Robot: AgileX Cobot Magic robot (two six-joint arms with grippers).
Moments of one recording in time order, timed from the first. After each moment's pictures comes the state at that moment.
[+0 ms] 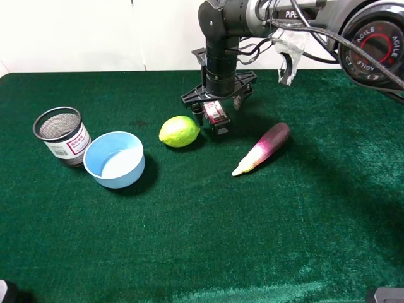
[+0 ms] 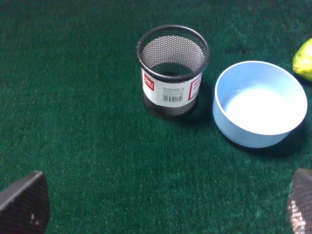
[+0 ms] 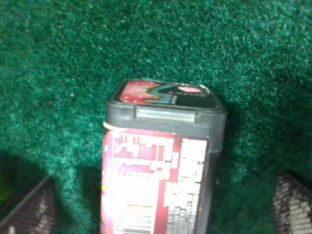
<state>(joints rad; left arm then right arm) 0.00 -0.01 -0.50 -0.01 1.06 0.05 0.63 2.39 -1.90 -0.07 1.06 0.14</state>
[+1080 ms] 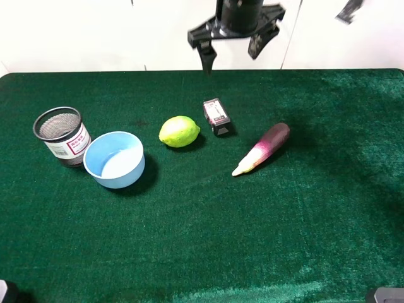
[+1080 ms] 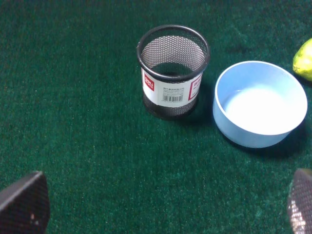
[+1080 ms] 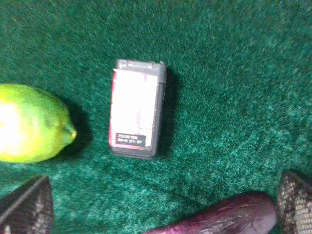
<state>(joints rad) 0.00 -0.01 -0.50 -0.01 1.06 0.05 0.63 2.07 -1.91 -0.07 1.21 0.09</state>
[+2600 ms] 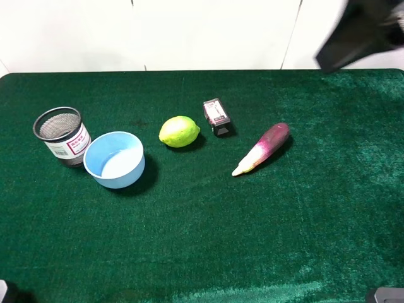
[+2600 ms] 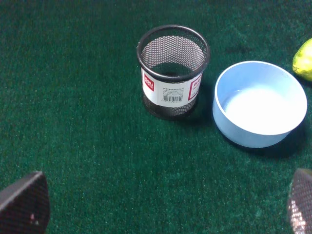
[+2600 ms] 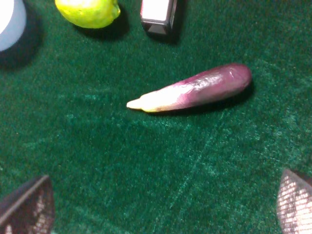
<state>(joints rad) 0.00 -0.01 -0.50 -0.01 1.06 0.05 0.63 1.10 -1.21 0.01 1.22 0.03</state>
